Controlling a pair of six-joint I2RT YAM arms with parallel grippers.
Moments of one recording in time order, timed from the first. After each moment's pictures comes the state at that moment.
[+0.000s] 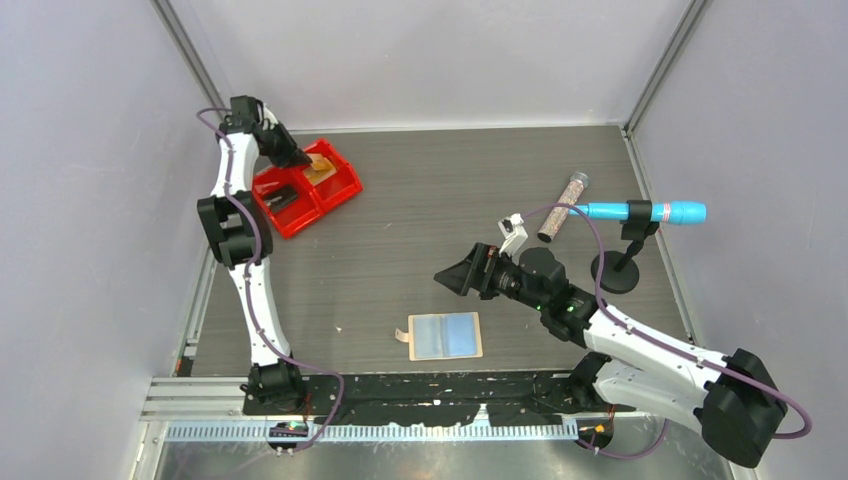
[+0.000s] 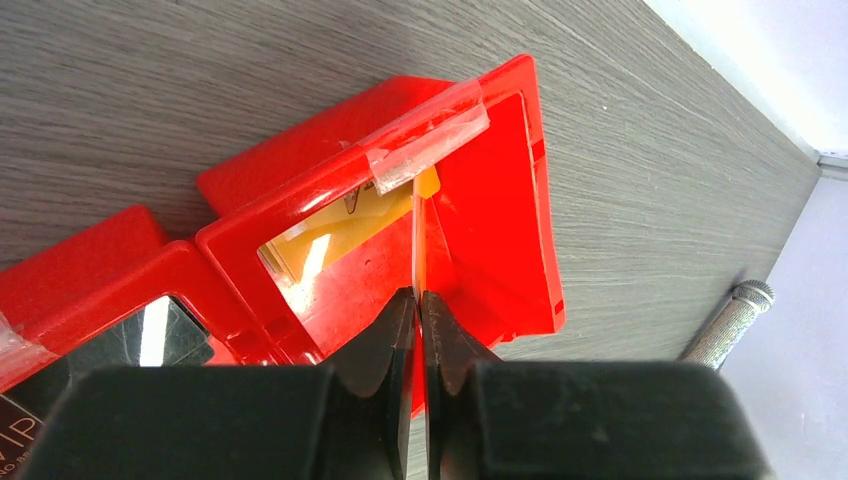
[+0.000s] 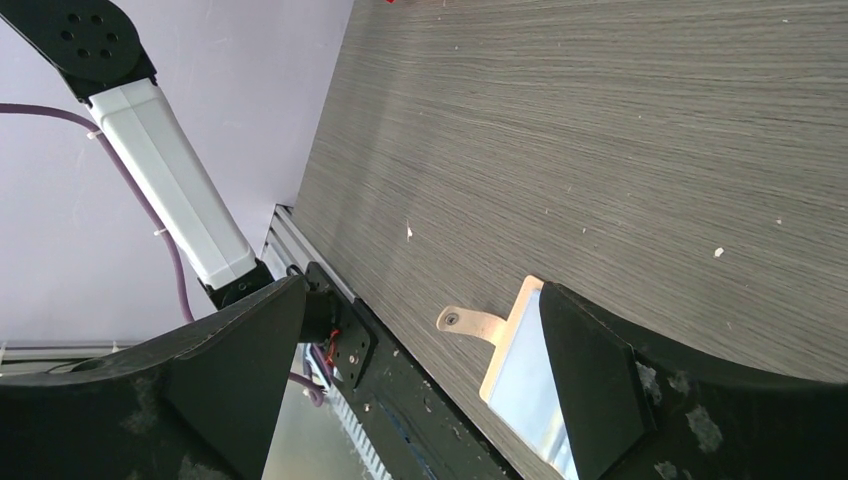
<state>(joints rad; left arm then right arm) 0.20 2.44 2.31 -0.83 0.49 -0.44 0.78 0.94 0.47 0.20 -0.16 0.89</state>
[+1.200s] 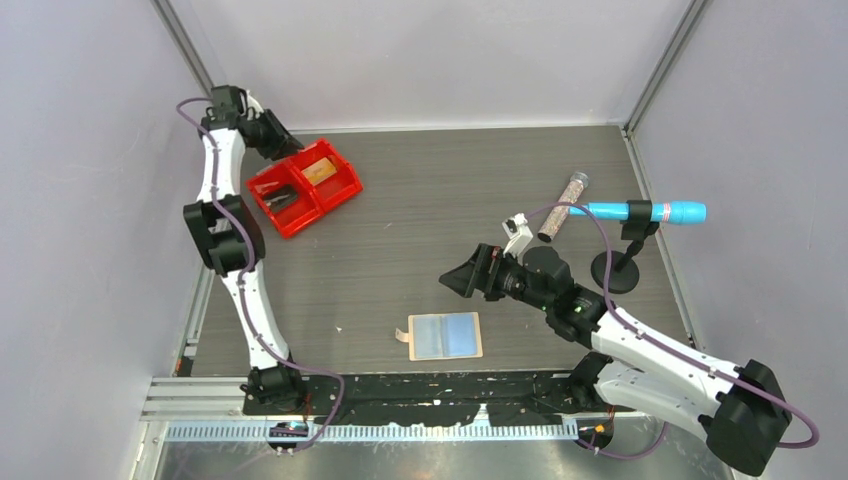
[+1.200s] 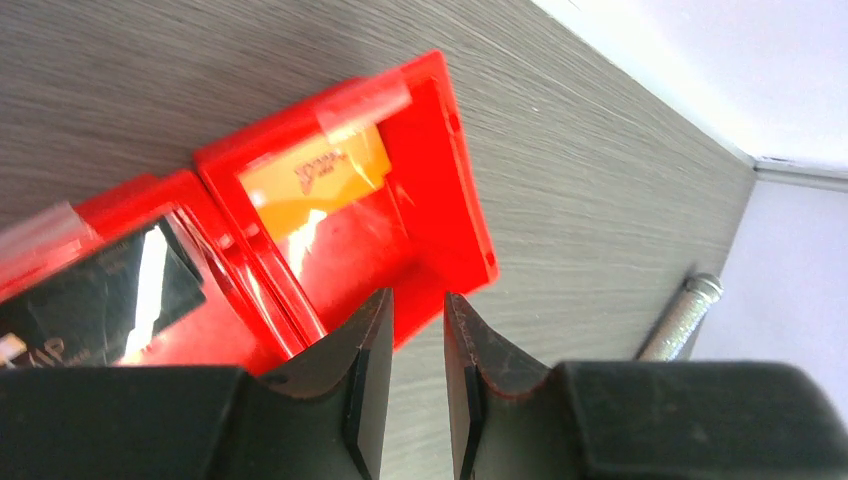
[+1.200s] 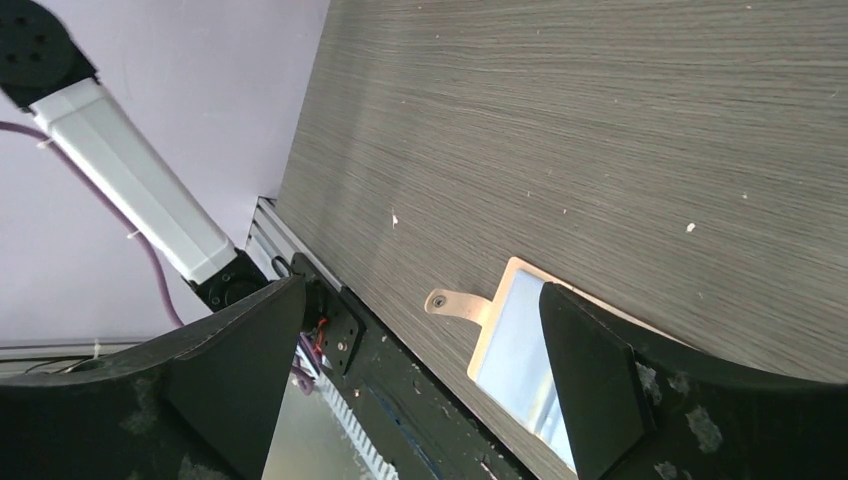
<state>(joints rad) 0.23 2.34 2.28 -0.81 0.51 -0.46 0.77 0.88 0.50 0.09 -0.15 0.87</state>
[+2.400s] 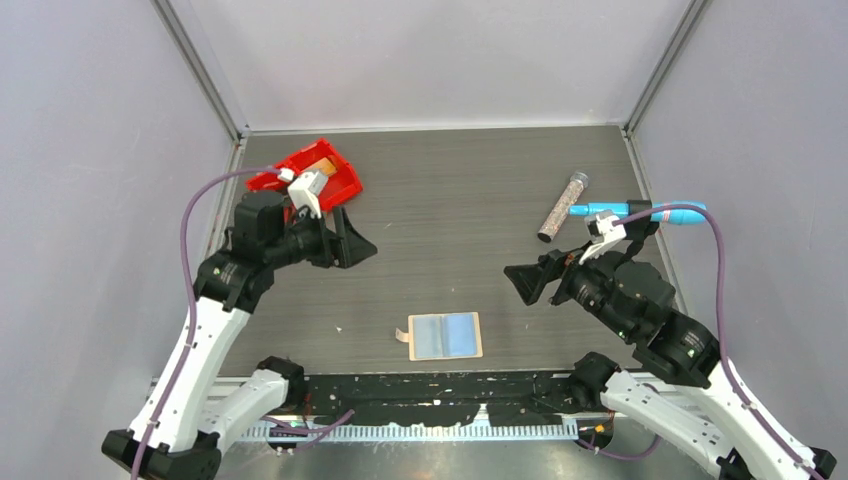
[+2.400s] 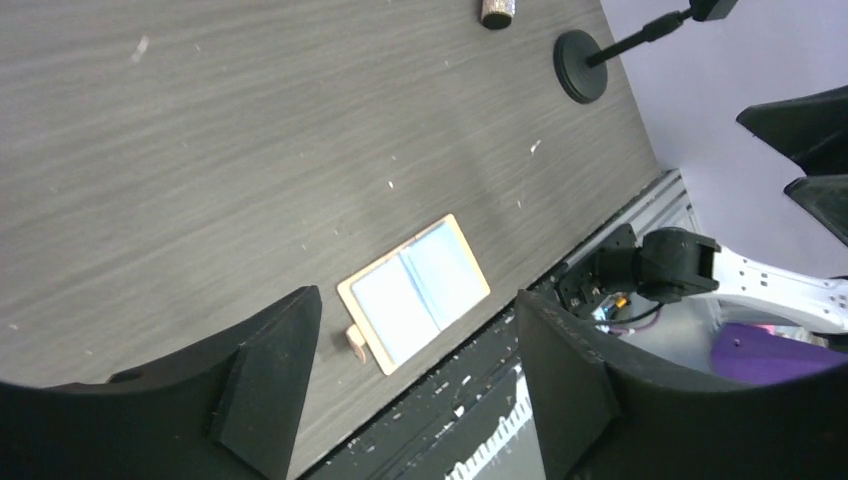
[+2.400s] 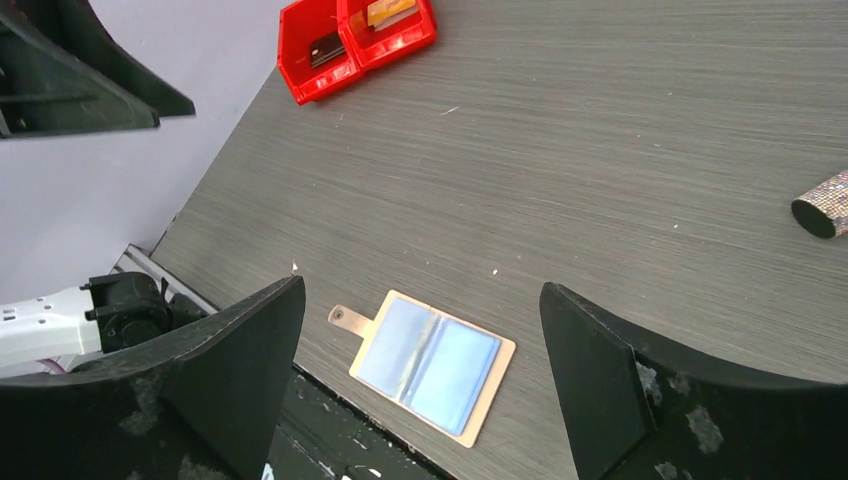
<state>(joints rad) -0.32 0.90 1.13 -0.74 0.46 -0.39 0.77 0.49 0.87 -0.60 0.13 0.48</state>
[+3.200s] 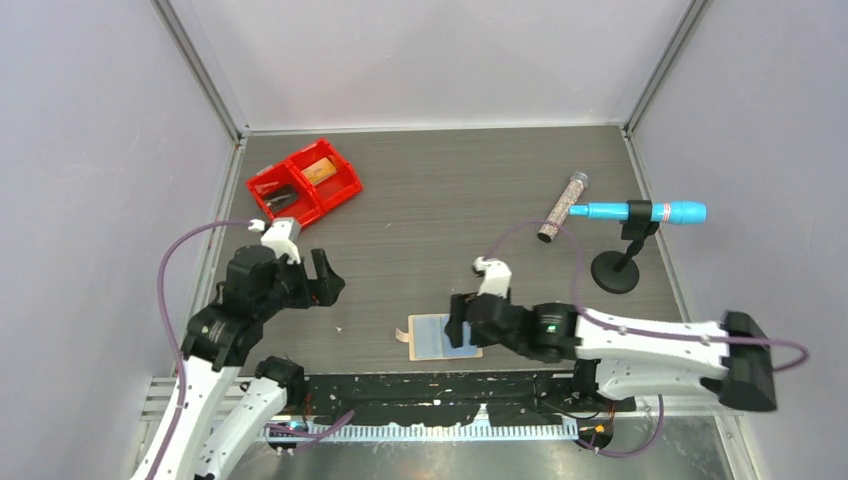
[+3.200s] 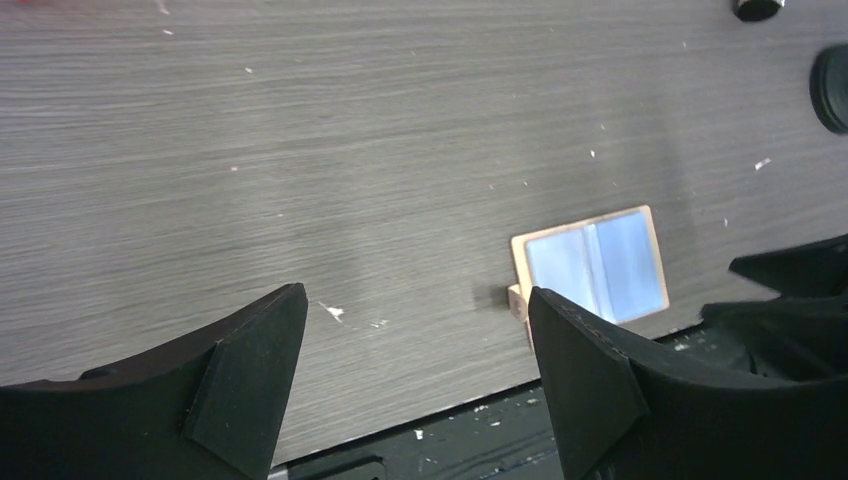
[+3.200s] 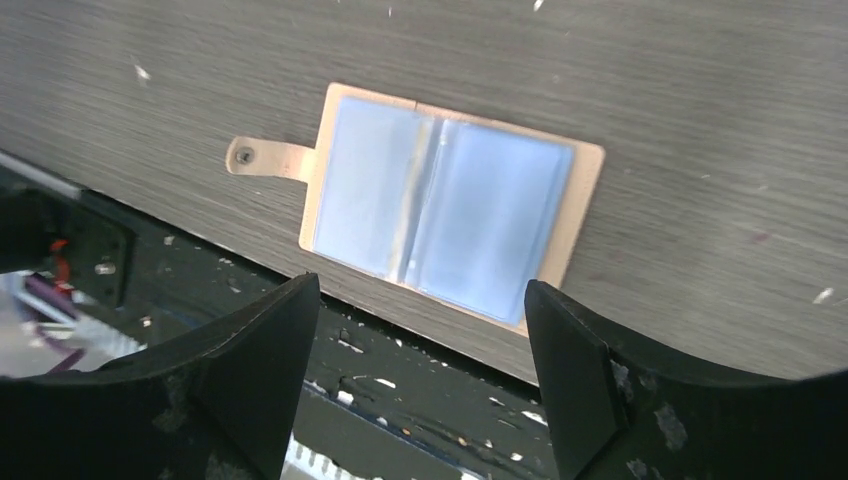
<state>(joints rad) -0.33 0.59 0.85 -0.87 0.11 -0.35 1.23 0.92 0.64 -0.53 0.39 0.94</state>
